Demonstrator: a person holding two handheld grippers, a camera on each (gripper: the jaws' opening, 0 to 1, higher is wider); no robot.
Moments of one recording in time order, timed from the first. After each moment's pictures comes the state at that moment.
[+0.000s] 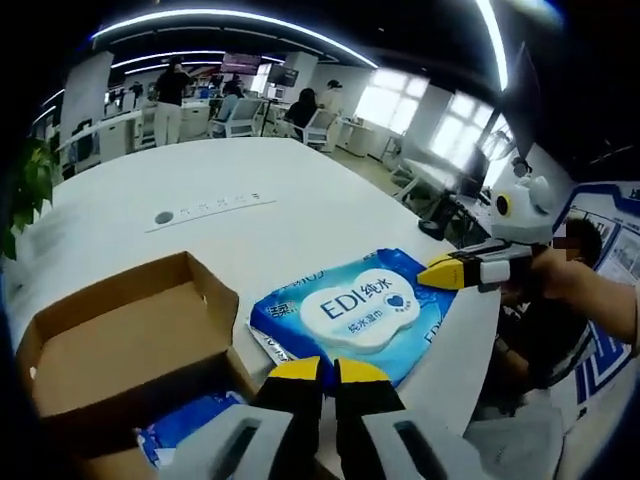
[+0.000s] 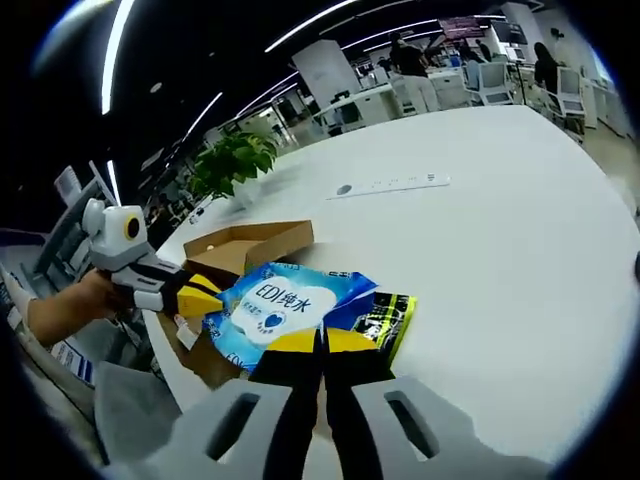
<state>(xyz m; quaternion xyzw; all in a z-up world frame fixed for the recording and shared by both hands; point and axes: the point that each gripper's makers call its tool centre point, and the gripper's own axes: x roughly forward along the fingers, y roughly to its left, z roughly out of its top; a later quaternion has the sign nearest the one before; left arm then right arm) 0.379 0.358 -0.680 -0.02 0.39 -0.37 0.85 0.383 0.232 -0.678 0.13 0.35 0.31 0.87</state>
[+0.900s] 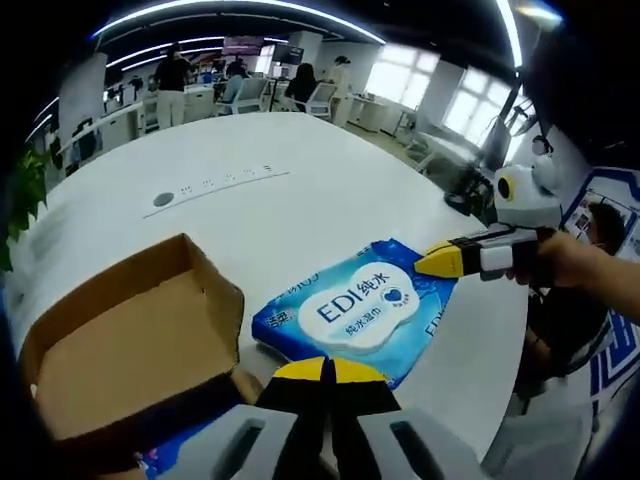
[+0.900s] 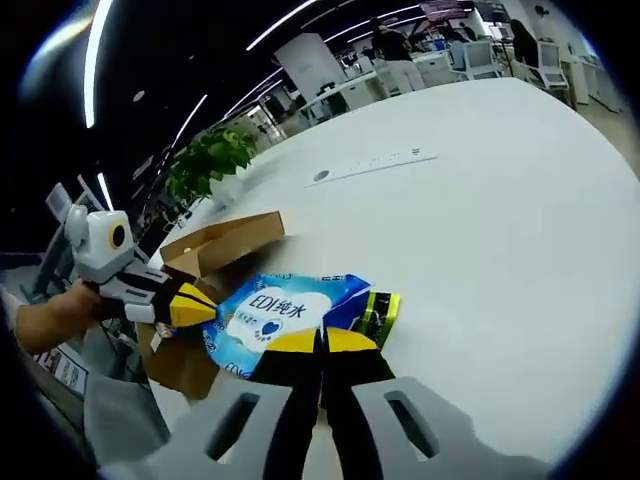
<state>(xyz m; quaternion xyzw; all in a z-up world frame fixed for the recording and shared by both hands) 0.399 0.353 -0.723 0.03 0.43 -0.34 0.84 0.412 0.229 -0.731 0.15 0.38 0.29 0.87</state>
